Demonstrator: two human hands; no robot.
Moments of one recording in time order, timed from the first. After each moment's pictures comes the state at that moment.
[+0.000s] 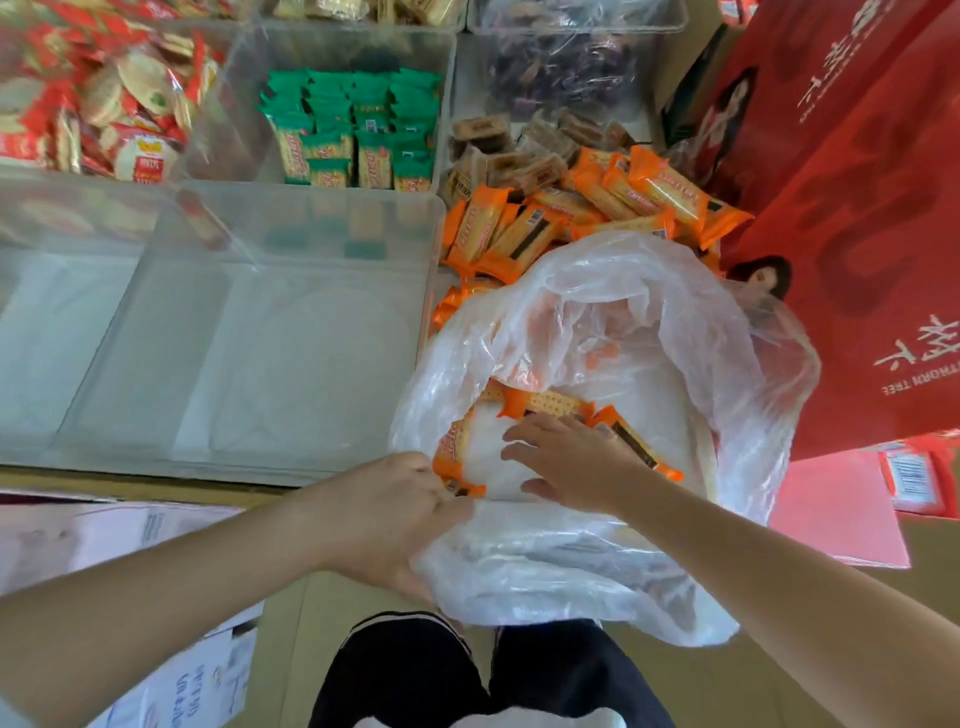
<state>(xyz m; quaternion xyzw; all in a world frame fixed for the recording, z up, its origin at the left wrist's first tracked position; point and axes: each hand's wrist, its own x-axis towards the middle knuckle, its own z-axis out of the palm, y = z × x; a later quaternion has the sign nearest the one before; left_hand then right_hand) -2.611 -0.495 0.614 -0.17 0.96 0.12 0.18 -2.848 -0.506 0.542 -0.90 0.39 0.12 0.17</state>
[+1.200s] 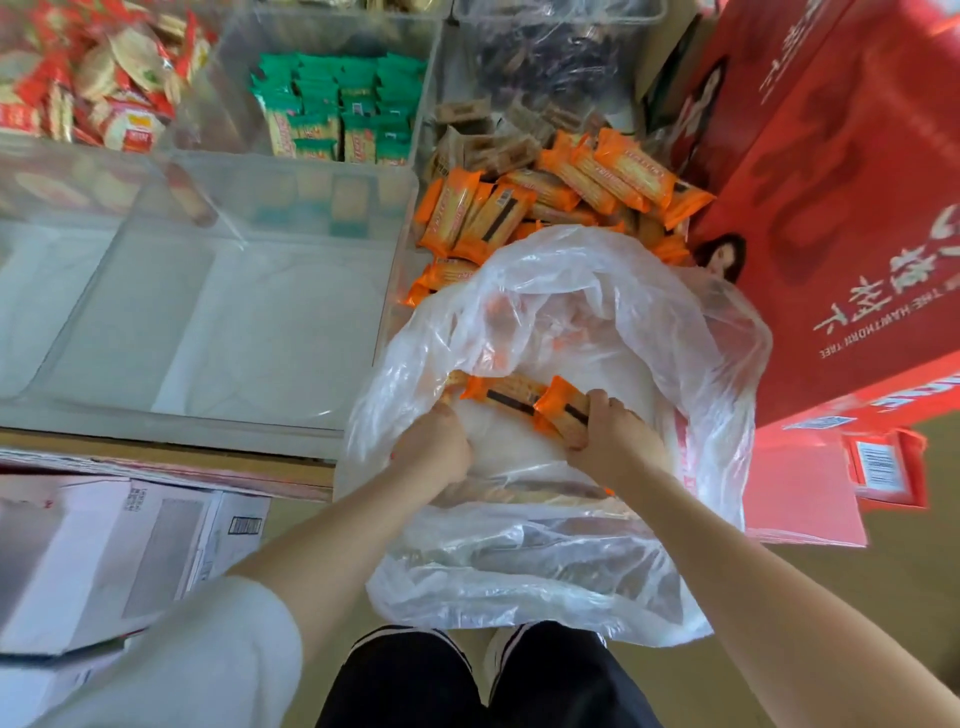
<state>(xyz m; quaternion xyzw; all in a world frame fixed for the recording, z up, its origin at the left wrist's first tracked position) -2.708 -0.491 0.530 -0.71 0.63 0.31 0.07 -2.908 -0.475 0.525 -0.64 0.73 0.03 0.22</state>
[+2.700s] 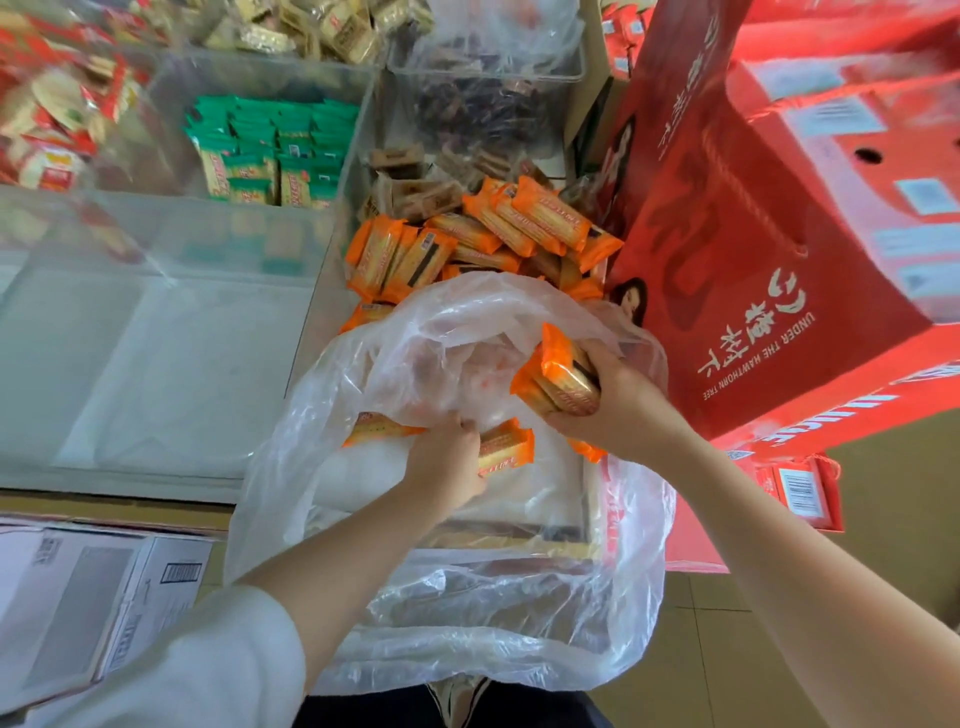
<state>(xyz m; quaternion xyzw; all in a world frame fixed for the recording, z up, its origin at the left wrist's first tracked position) -2.794 -0.510 0.530 -0.57 0.80 0.16 0.11 -2.981 -0.509 0.617 -0.68 0.64 -0.21 0.30</state>
